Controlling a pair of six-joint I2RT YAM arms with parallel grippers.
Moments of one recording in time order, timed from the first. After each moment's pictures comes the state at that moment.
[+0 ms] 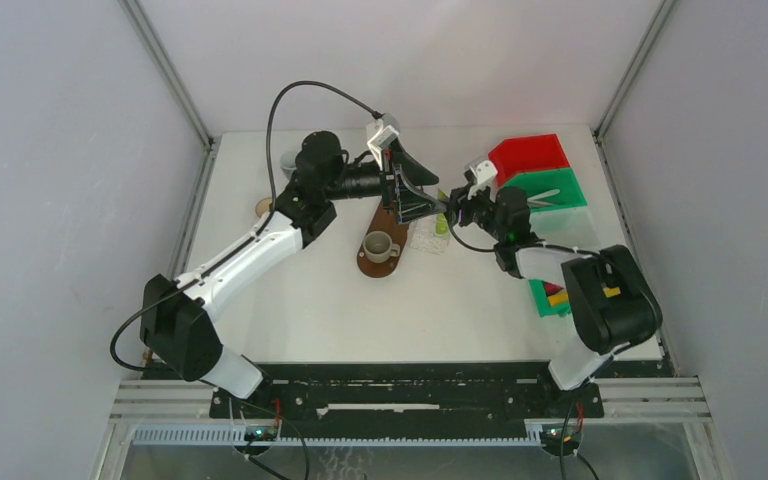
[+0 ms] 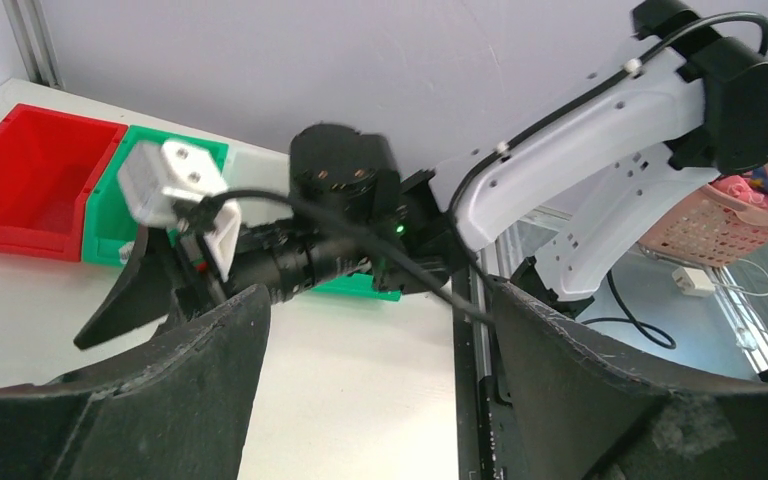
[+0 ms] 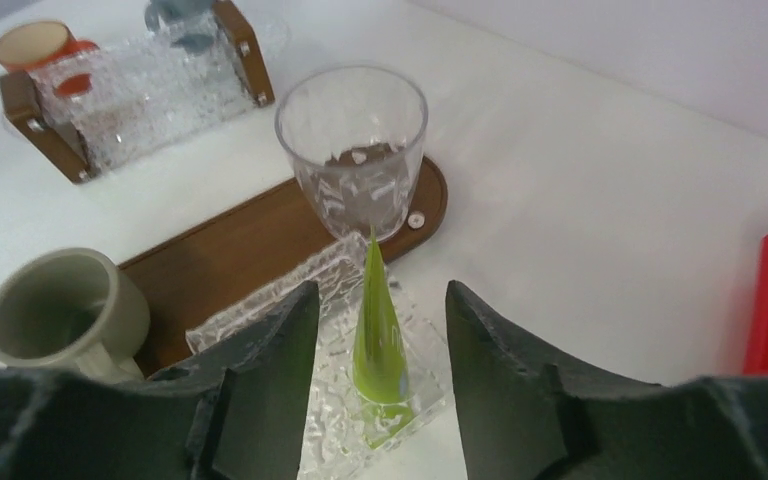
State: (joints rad) left arm -0.63 1.51 1.32 0.25 0.87 -0.34; right arm 0.32 1.66 0.73 0.77 -0.35 -0.01
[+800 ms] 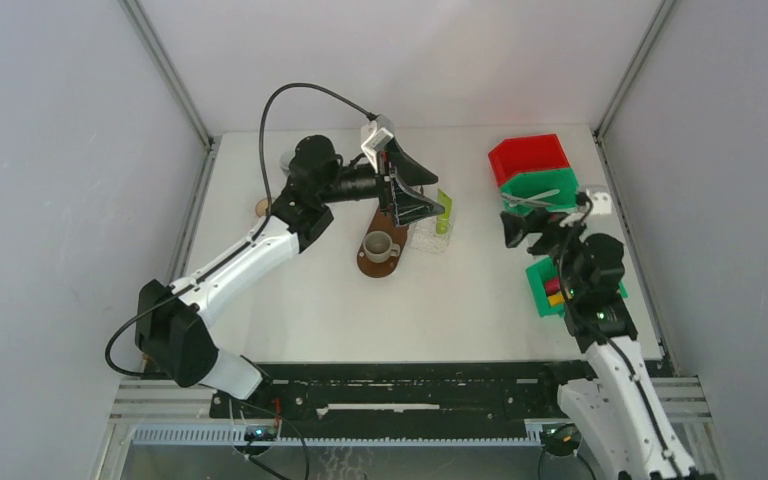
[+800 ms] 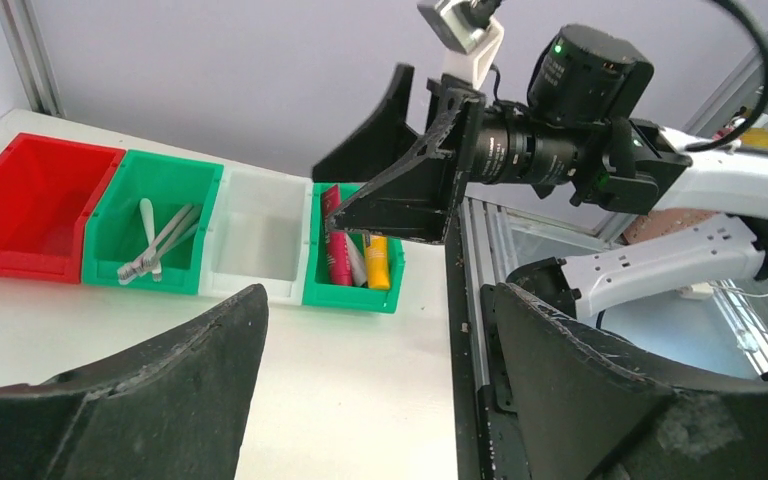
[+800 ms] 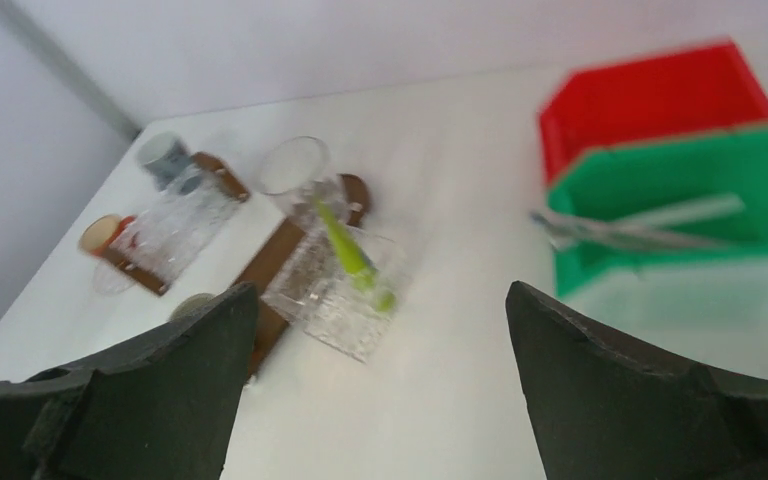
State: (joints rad) left arm -0.63 1.48 1.29 0.31 0.87 -0.36; right arm 0.16 0.70 0.61 0.04 -0.18 0.29
